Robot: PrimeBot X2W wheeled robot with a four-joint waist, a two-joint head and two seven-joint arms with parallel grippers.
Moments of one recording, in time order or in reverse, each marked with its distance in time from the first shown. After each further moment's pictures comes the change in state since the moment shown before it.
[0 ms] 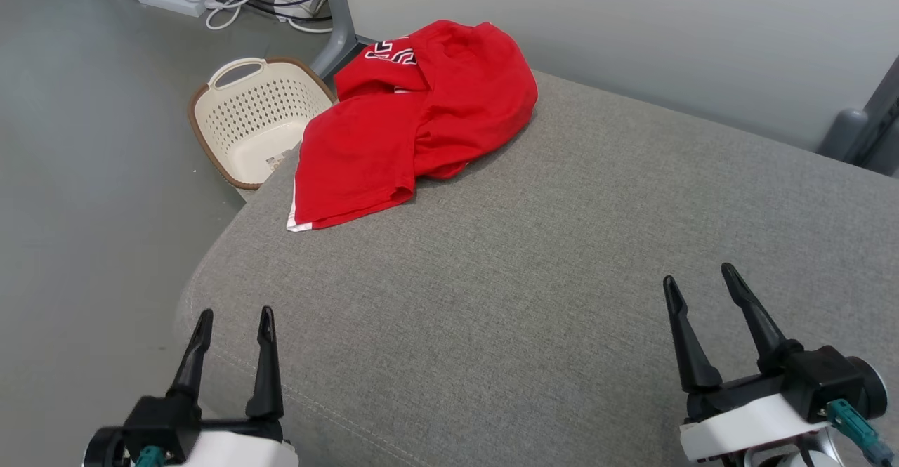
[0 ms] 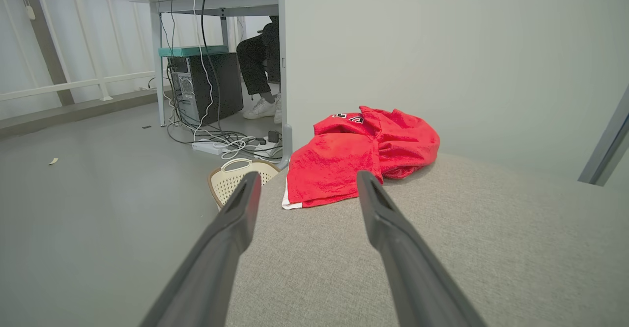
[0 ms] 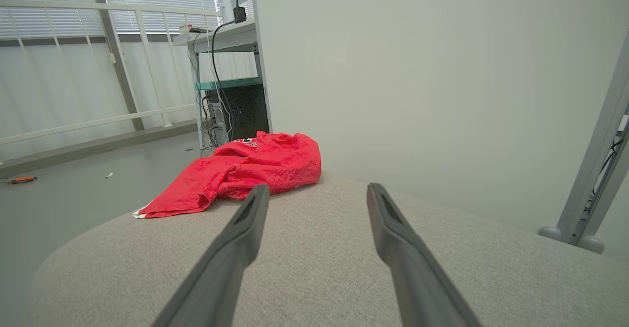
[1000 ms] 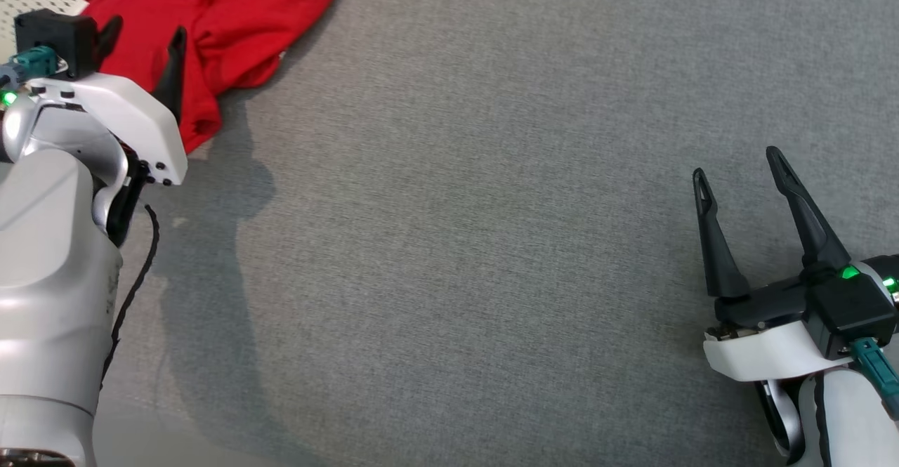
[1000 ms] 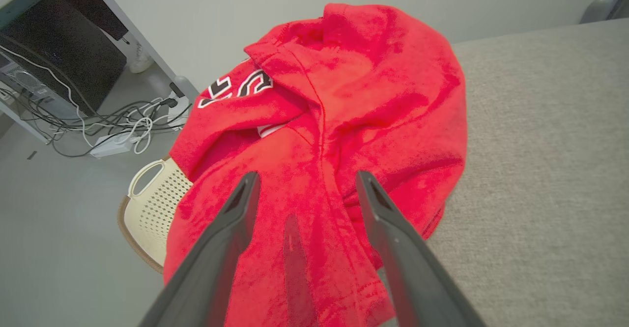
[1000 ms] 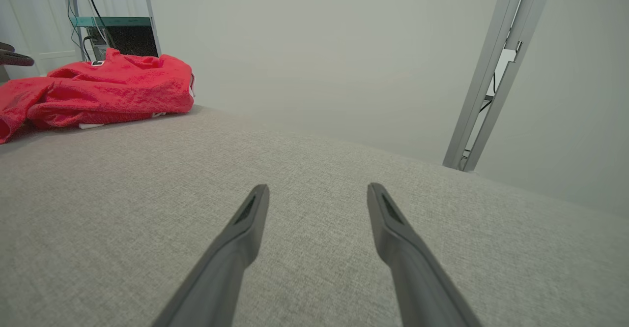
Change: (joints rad) left arm -0.985 0.233 -0.116 0.735 -0.018 -0.198 0.245; right arm -0.165 0.000 -0.066 -0.124 -0.240 0.000 0.000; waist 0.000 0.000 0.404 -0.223
